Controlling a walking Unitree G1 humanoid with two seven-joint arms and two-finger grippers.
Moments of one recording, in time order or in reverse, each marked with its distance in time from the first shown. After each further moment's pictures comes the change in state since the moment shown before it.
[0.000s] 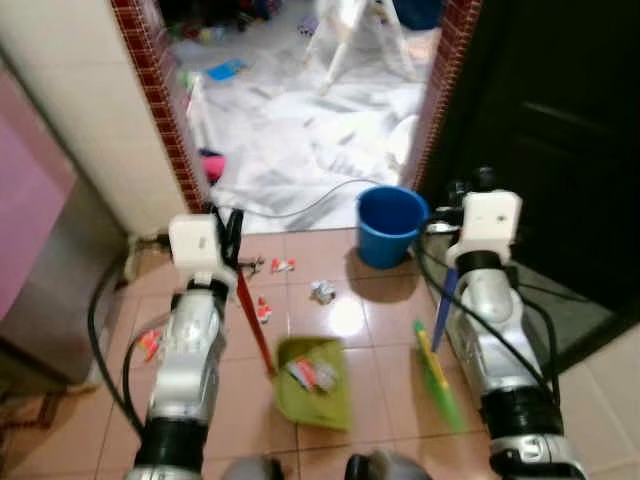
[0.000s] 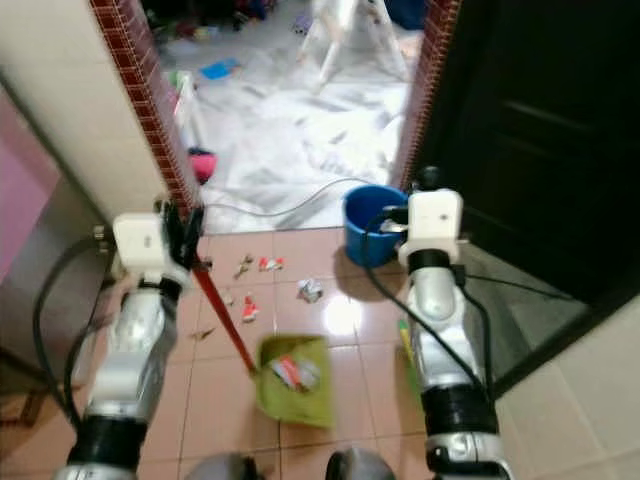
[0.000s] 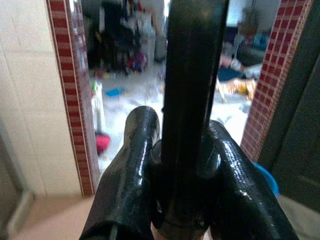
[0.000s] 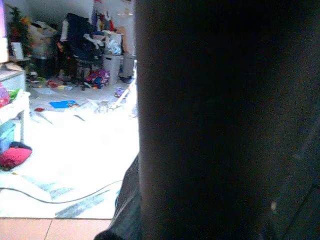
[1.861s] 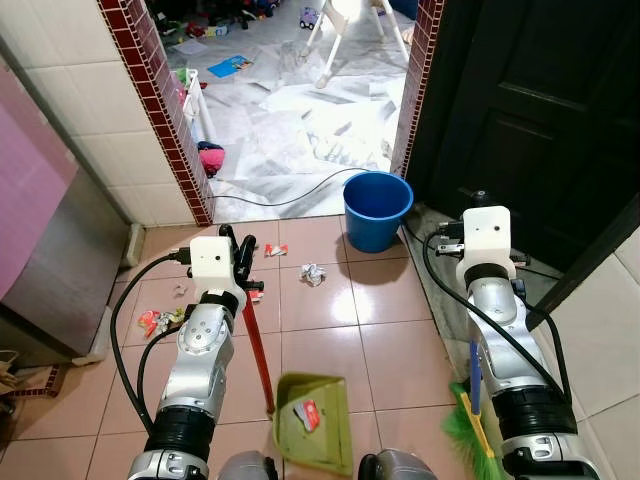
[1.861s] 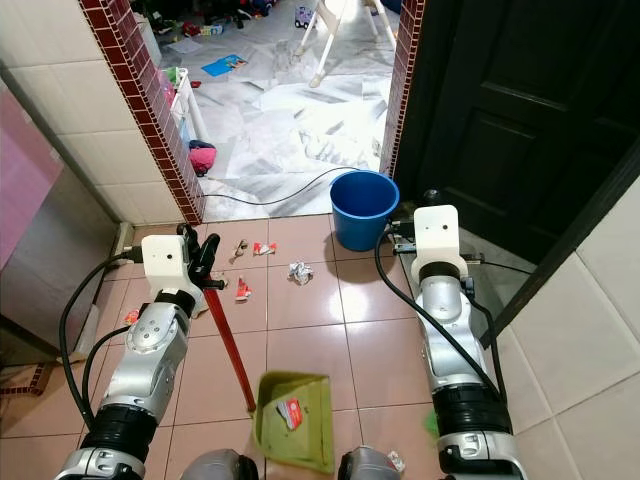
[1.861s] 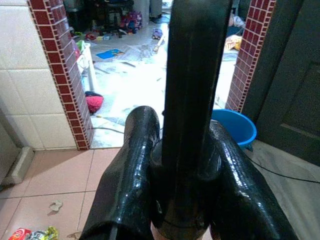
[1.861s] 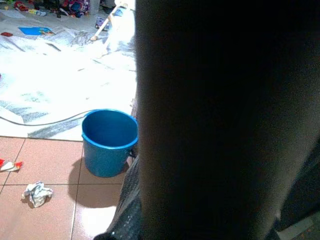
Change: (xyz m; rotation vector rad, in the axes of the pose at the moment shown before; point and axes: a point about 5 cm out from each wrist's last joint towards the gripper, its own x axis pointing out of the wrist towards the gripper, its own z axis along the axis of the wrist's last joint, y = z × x) left arm 0.003 -0.003 -0.038 0.017 0.151 -0.049; right arm -0.007 -0.019 -0.035 -0.127 0.283 -0.072
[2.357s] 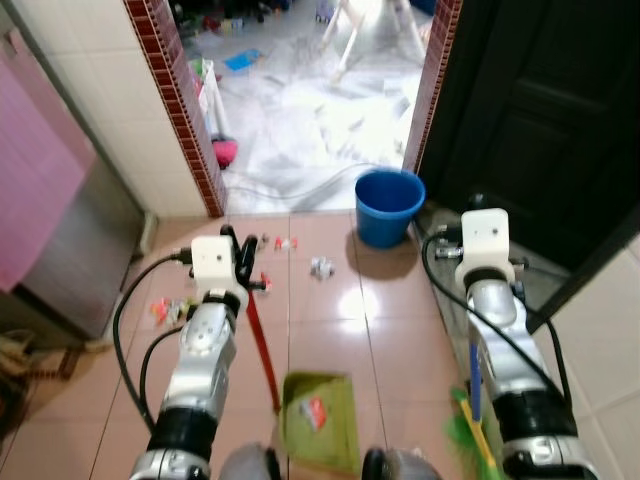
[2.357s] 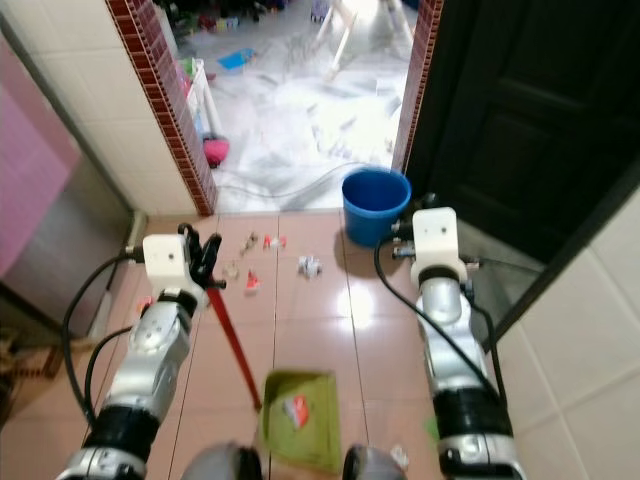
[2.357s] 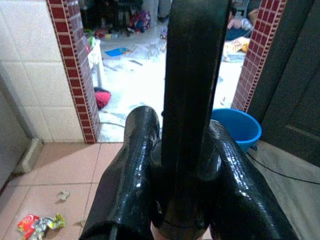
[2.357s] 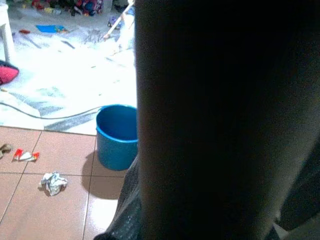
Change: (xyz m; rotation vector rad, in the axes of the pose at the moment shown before) left arm 0.001 -0.002 -0.001 -0.014 0.004 -0.003; right arm -0.003 0.001 -0.006 -0.001 0.032 0.016
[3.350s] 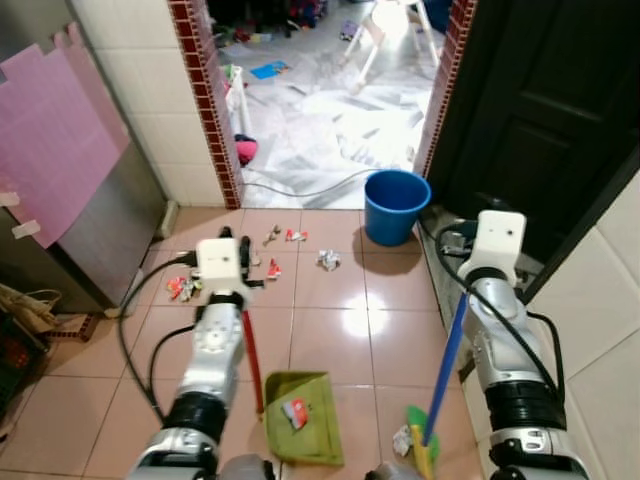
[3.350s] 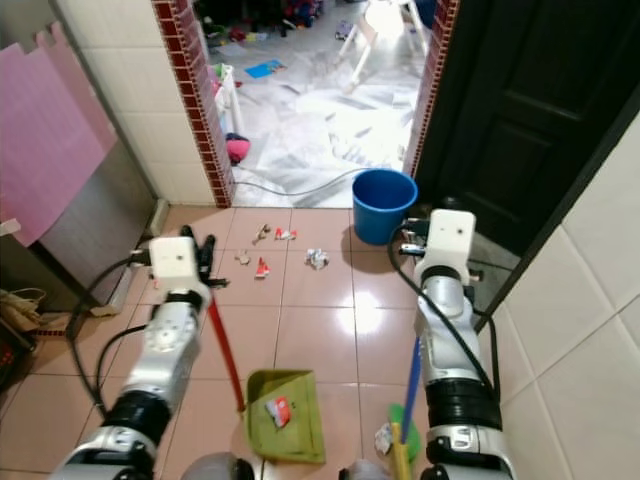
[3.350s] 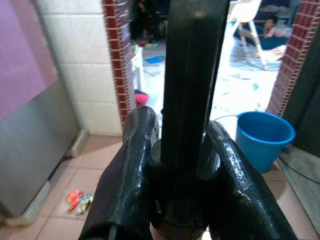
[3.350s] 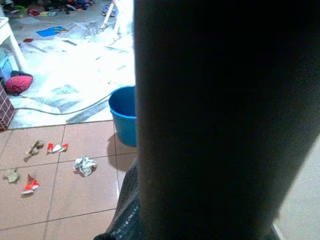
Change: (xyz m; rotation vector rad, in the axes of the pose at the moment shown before) left arm 0.012 -0.010 -0.010 0.056 -0.030 0.100; right arm 0.007 -0.005 -0.004 0.256 0.124 -0.092
